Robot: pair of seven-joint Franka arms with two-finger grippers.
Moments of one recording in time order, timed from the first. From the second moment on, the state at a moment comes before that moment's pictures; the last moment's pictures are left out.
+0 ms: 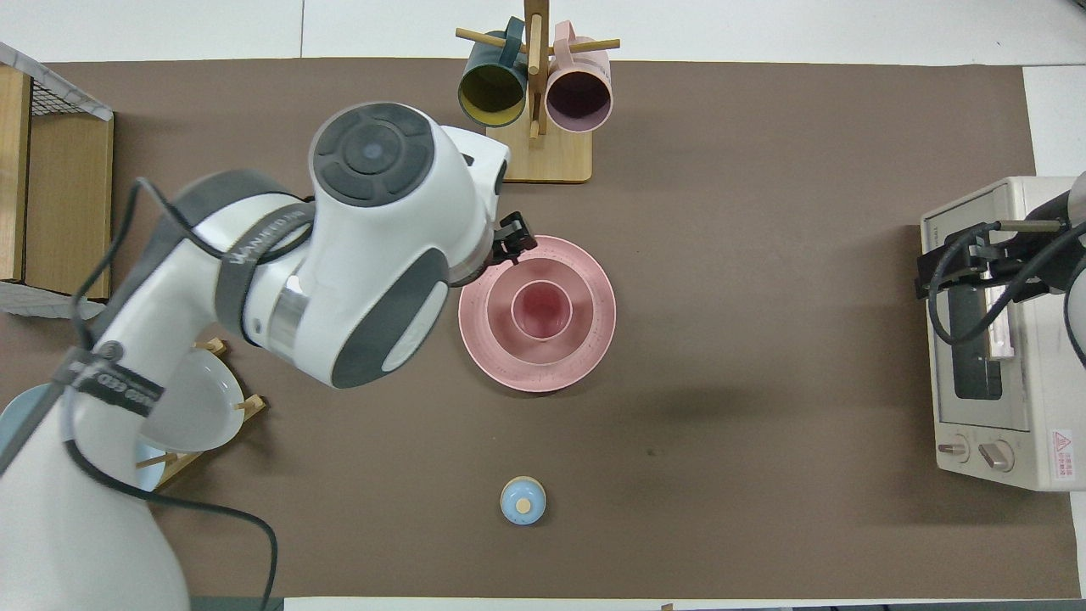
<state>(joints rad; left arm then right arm) -0.41 0.24 -0.10 -1.53 -0.04 1.76 -0.76 0.02 0.01 -0.03 -1.63 -0.01 1.47 0.06</state>
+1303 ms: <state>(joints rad) 0.03 0.02 -0.12 -1.59 -0.04 1.53 -0.03 0.02 0.01 -0.04 -1.63 -0.01 1.45 0.06</state>
